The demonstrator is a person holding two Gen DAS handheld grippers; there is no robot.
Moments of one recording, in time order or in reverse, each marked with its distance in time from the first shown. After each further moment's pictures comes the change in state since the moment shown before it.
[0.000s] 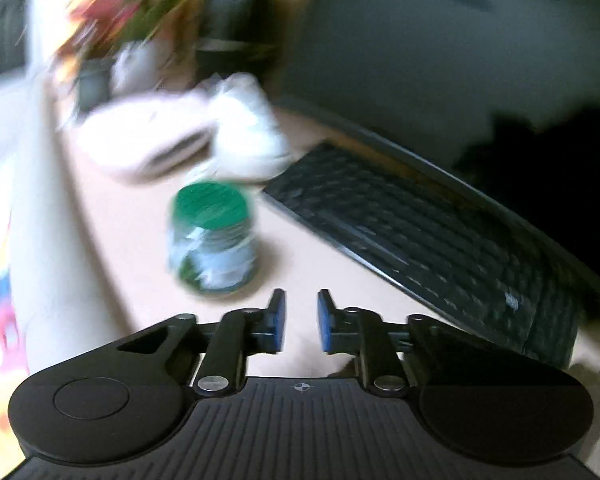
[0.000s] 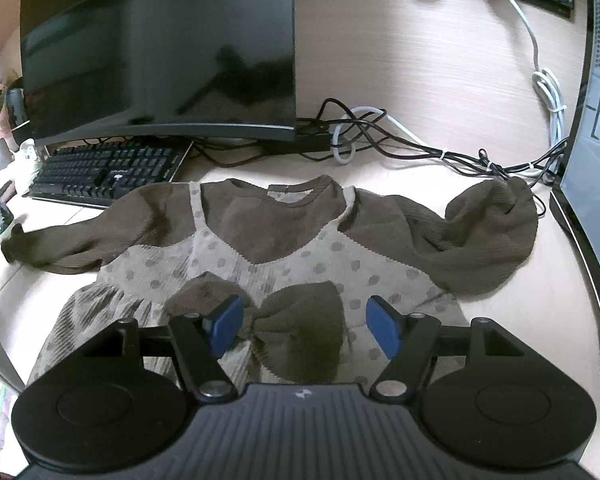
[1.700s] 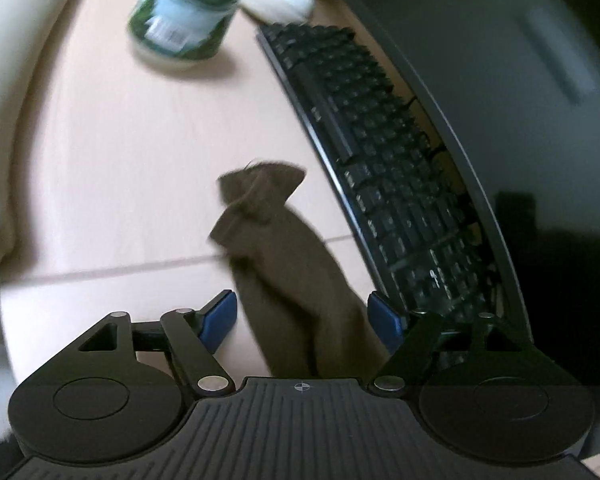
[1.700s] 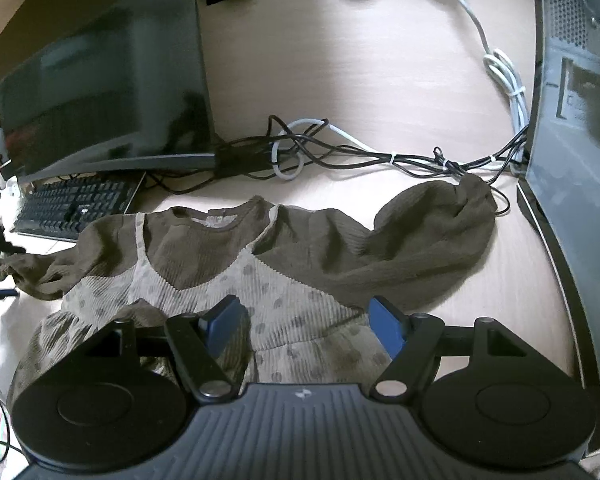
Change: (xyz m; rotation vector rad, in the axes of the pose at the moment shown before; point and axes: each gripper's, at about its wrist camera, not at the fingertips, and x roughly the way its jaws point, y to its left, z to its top) left arm 0.061 -0.063 -0.073 -0.428 0.145 -0.074; right arm -0.003 -0.083 0.007 0.077 -0.039 -0.003
